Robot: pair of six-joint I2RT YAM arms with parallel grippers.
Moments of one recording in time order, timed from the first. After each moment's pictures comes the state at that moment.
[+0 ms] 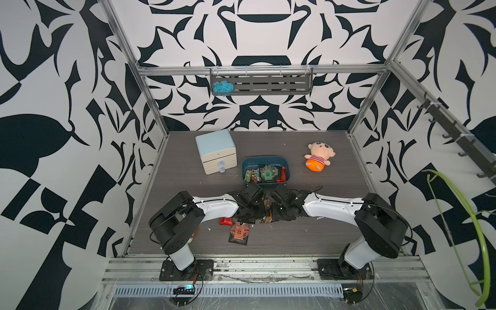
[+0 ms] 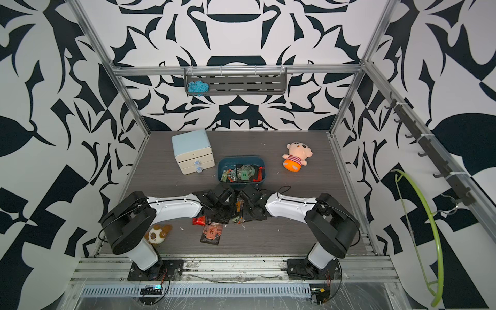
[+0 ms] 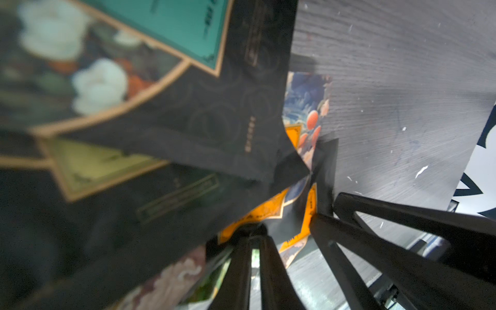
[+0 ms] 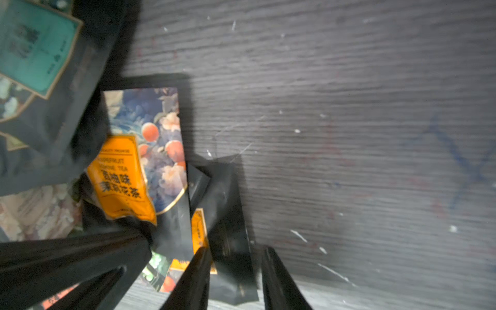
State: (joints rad) left arm -0.88 1.68 0.84 -0.23 0.23 -0.98; right arm 0.85 1.61 0.84 -0.44 -0.02 0.89
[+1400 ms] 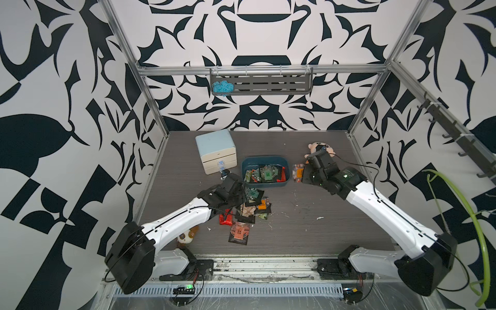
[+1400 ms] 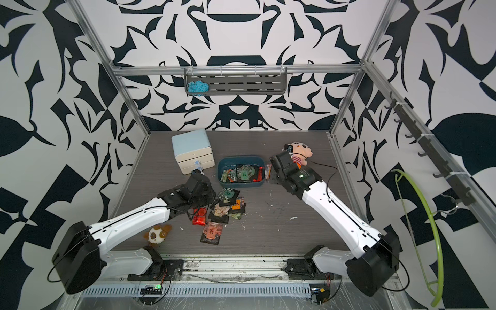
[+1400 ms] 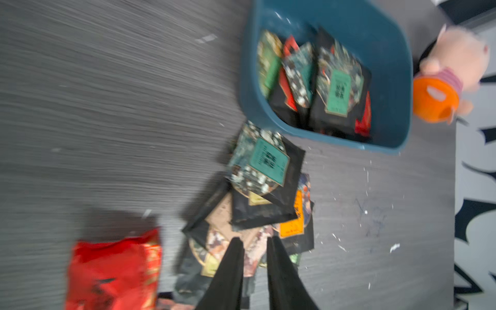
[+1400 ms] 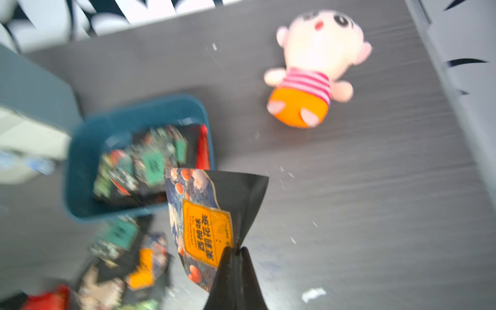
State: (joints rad) left arm -0.73 1.20 0.75 -0.41 -0.11 -0.94; right arm 0.50 1.27 1.19 -0.76 0.24 0.63
